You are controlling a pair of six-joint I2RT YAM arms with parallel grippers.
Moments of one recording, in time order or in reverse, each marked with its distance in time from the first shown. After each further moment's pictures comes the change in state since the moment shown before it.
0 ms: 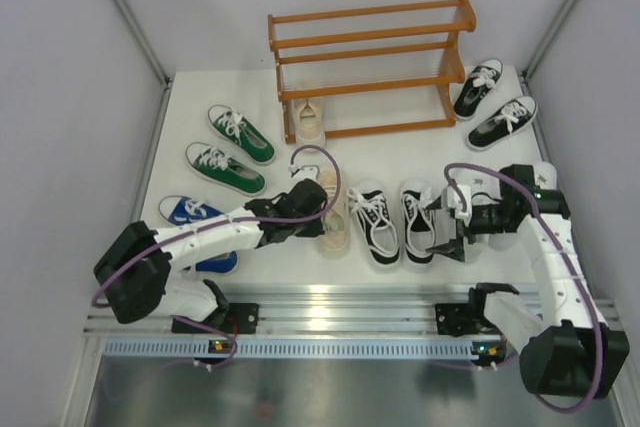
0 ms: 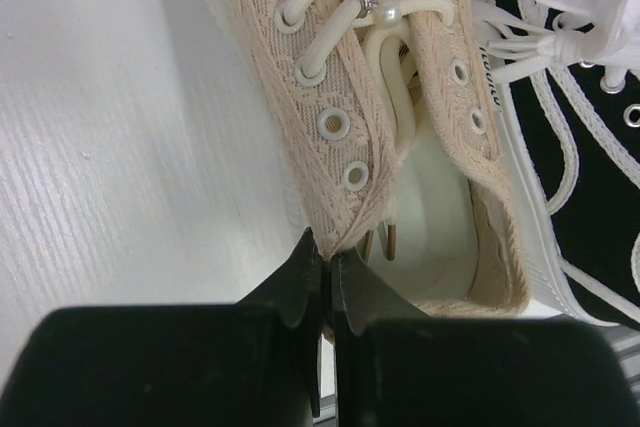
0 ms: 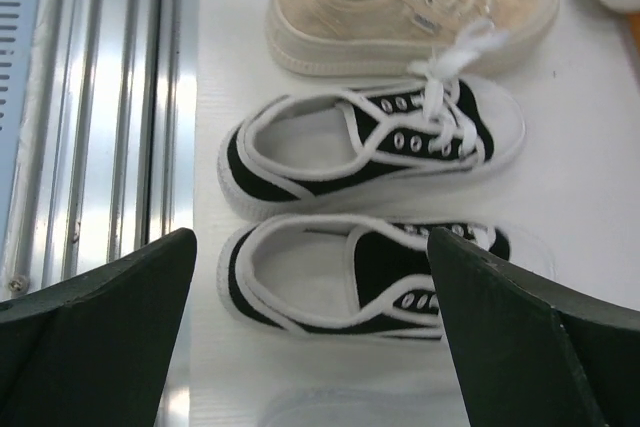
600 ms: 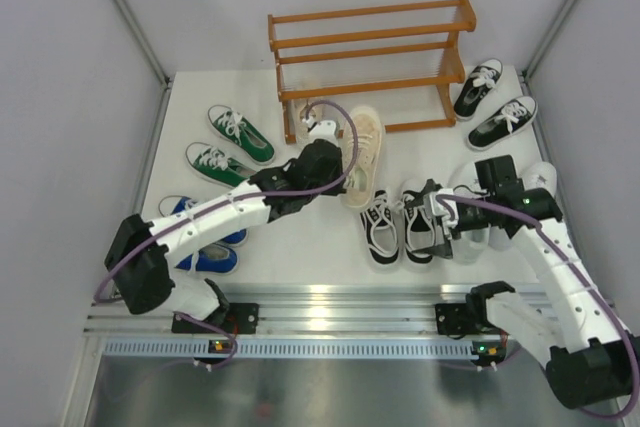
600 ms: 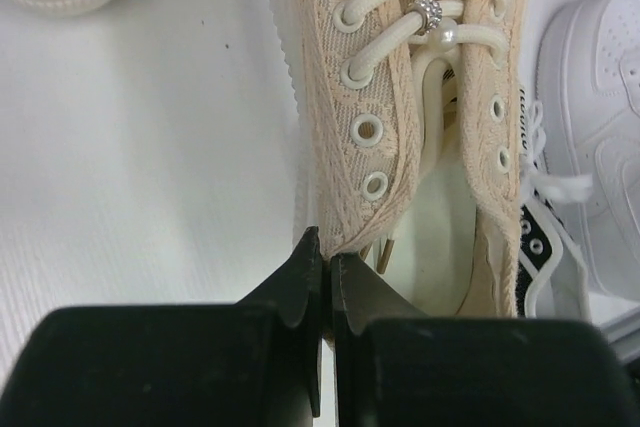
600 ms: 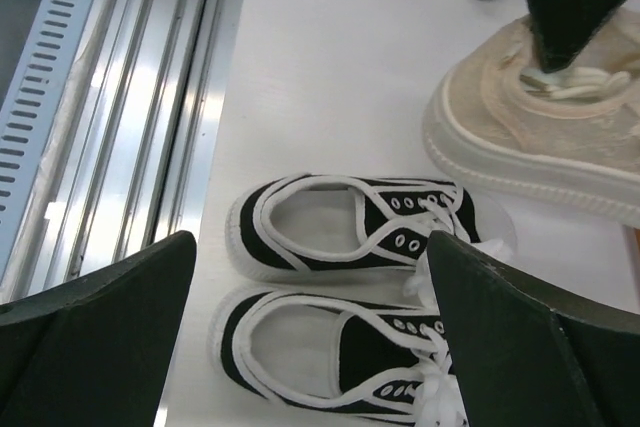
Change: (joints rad) left arm -0.004 0.051 0.334 -0.002 -0.096 0.124; right arm 0.330 0.002 0.106 0.131 0.006 0.116
